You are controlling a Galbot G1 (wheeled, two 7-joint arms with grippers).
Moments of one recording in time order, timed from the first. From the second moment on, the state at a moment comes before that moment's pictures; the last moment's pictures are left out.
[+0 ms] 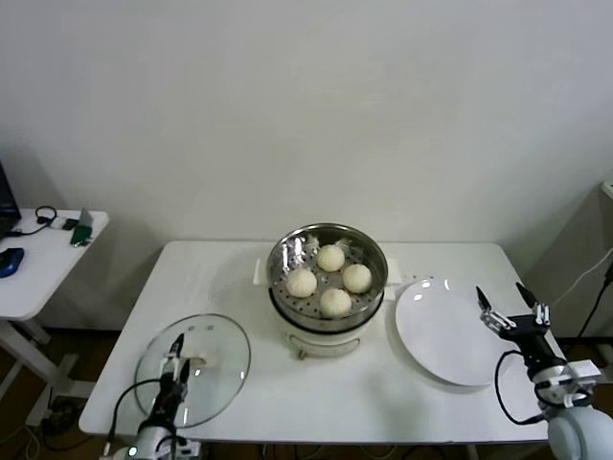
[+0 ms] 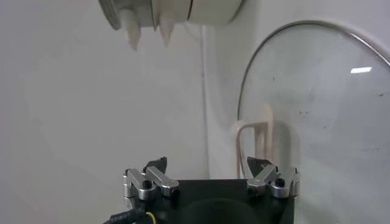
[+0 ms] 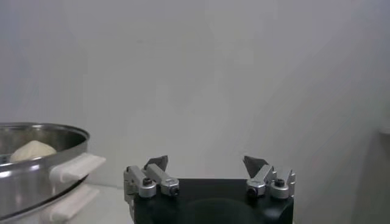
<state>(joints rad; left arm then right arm) 1.55 -1.31 -0.56 -1.74 1.36 0.09 -0.13 -1.47 1.12 0.82 1.84 0.43 0.00 -0.18</state>
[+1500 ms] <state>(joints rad) 1.45 -1.29 -0.54 -1.67 1.28 0.08 -0.15 -1.42 1.16 0.81 1.76 0.33 0.04 -0.21</state>
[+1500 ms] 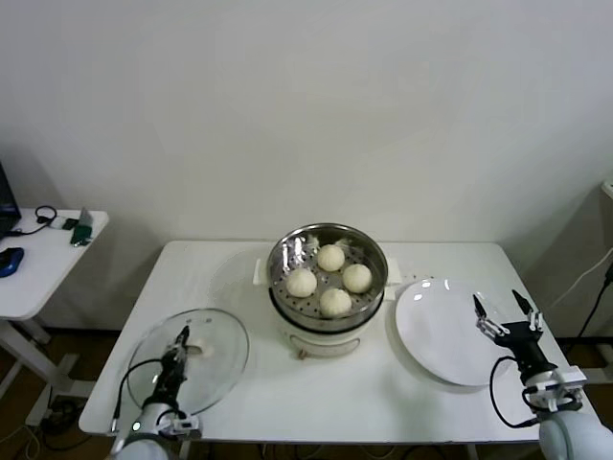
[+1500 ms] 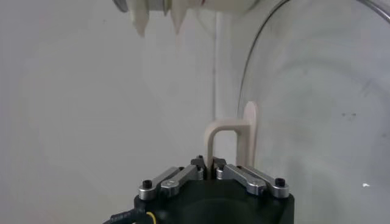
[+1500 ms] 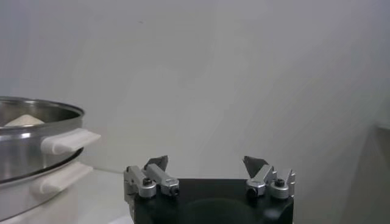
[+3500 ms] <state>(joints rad) 0.77 -1.20 0.22 -1.88 1.32 0.74 0.28 -1.35 1.23 0.75 1.64 0.20 0.05 -0.21</state>
